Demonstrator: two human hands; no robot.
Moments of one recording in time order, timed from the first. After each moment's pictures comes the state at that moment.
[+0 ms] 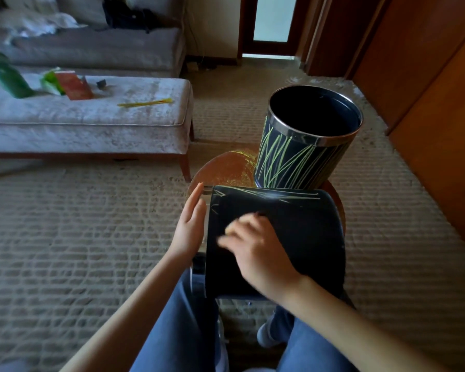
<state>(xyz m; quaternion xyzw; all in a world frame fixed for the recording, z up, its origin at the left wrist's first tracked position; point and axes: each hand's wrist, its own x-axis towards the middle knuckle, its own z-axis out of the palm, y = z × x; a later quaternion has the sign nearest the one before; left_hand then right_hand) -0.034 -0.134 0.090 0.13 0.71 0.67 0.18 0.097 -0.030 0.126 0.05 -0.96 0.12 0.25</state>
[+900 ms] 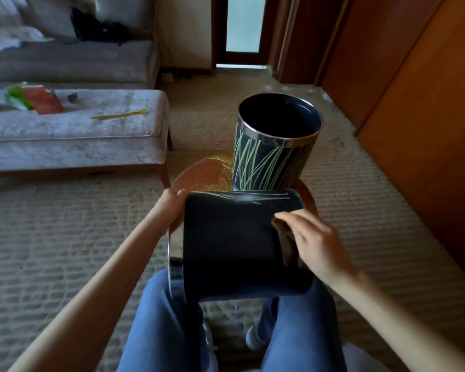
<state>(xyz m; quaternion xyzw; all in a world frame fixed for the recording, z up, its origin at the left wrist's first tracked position) -0.093 -0.101 0.111 0.07 0.82 0.51 0.25 0.178 0.069 0.133 -0.07 -0.93 0.14 0.33</state>
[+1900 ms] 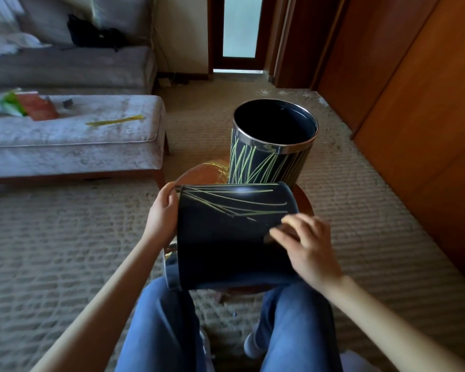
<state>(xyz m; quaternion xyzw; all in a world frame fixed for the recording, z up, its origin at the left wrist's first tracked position) -0.076 -0.101 0.108 0.12 0.81 0.55 0.13 0.173 0.092 0.093 -0.05 -0.92 -0.08 0.38</state>
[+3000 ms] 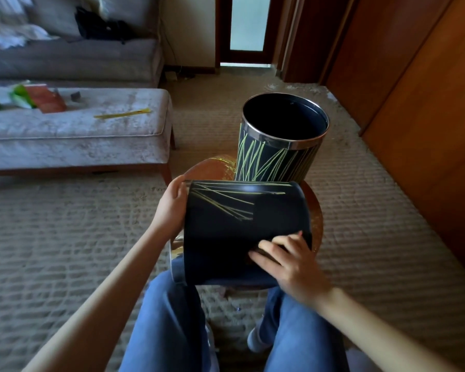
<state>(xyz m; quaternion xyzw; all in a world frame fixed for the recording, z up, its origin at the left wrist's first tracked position) -0.075 -0.099 0.117 0.15 0.81 0.55 0.14 0.171 0.046 0.082 0.06 -0.94 -0.06 0.32</state>
